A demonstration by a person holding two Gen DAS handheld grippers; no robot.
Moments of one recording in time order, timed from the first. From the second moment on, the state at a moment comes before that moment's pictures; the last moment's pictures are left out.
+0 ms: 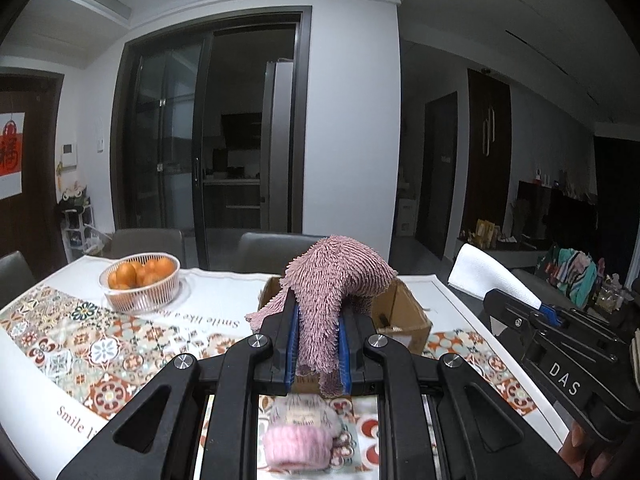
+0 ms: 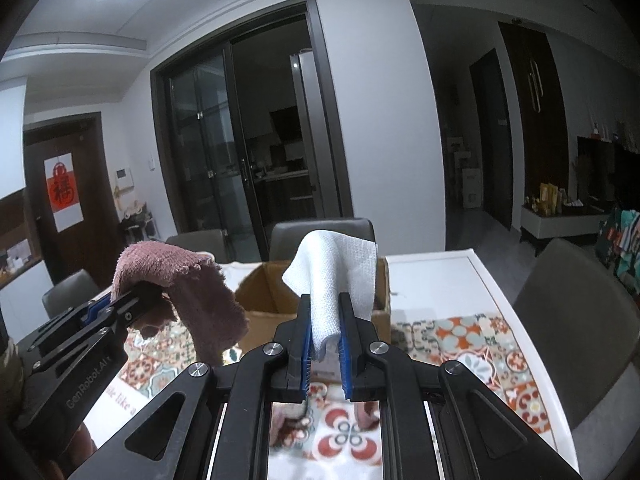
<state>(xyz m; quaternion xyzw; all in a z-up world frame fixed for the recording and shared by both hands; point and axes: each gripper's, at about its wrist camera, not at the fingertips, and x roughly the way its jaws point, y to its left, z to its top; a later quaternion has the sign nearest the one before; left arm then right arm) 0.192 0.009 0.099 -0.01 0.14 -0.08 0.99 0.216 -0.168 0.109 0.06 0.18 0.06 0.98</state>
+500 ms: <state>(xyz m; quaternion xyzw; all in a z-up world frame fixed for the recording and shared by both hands) 0.248 0.007 0.104 -0.01 0.13 -0.09 0.99 0.257 -0.162 0.112 0.06 0.16 0.06 0.98</state>
